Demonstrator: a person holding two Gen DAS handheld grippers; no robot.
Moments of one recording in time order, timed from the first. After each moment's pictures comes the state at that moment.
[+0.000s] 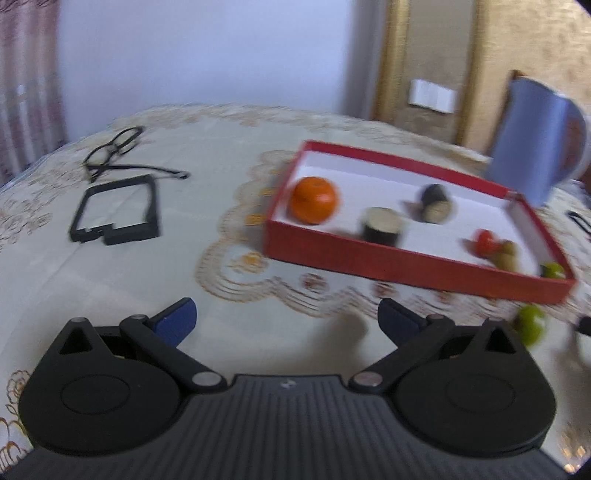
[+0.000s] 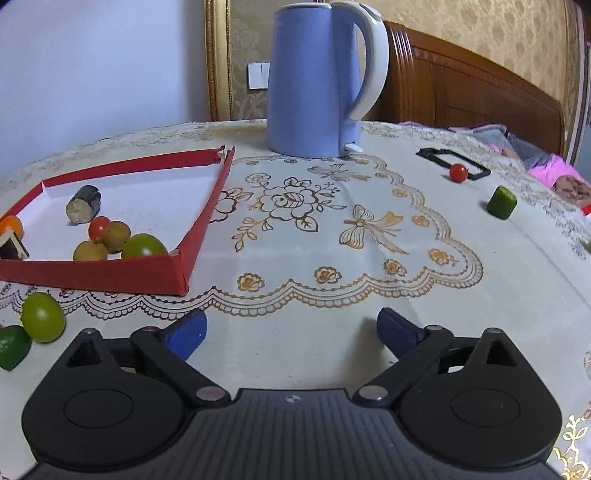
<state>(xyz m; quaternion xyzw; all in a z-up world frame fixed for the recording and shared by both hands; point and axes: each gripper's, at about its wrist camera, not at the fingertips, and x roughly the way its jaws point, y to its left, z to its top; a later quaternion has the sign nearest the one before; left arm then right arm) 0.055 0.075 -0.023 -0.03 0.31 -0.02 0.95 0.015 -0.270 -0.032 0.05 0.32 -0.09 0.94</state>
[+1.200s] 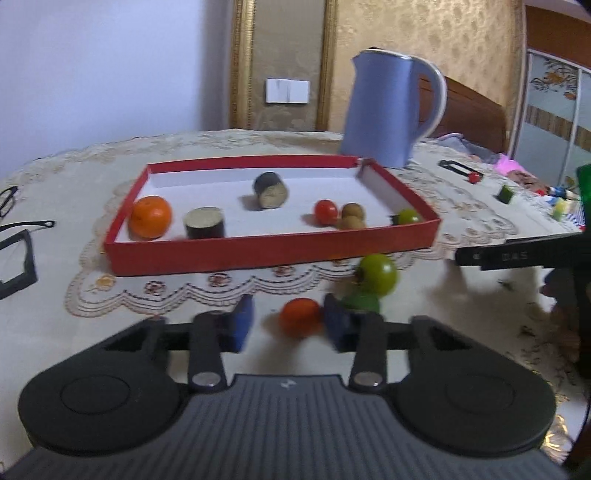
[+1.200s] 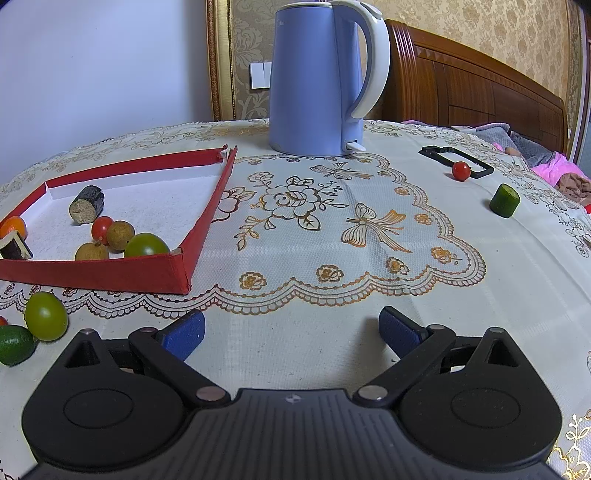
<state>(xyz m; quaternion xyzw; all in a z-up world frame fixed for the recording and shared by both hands) 0.022 0.025 -0.018 0.04 0.28 -0.22 0.93 0.014 -0.269 -0.032 0.05 0.32 -0.09 0.94</state>
